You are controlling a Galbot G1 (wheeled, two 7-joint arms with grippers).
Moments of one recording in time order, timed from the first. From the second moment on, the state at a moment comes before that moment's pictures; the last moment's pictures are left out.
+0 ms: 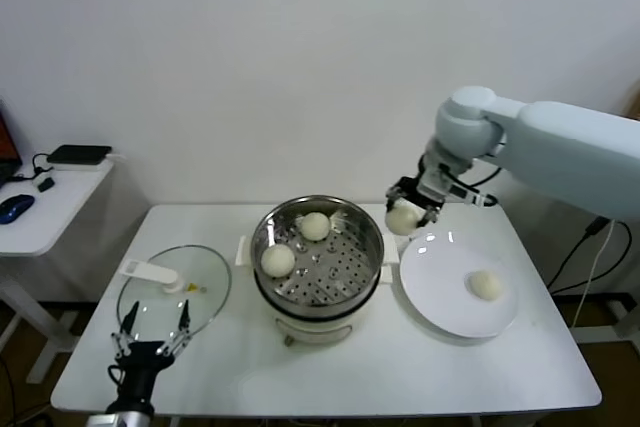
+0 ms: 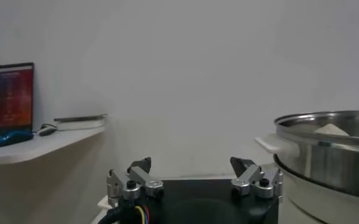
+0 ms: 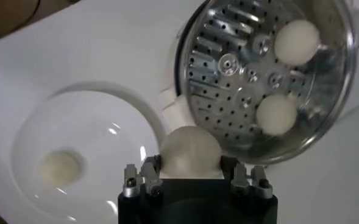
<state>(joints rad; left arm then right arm) 1.71 -1.54 -0.76 -2.05 -0.08 -0.13 0.09 0.75 0.86 -1.31 1.55 -0.06 0.33 -1.15</state>
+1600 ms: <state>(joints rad) 1.71 -1.54 -0.77 -2.03 -0.07 -0.12 0.09 0.46 1.18 -1.23 1.61 -0.40 0.51 -1.13</state>
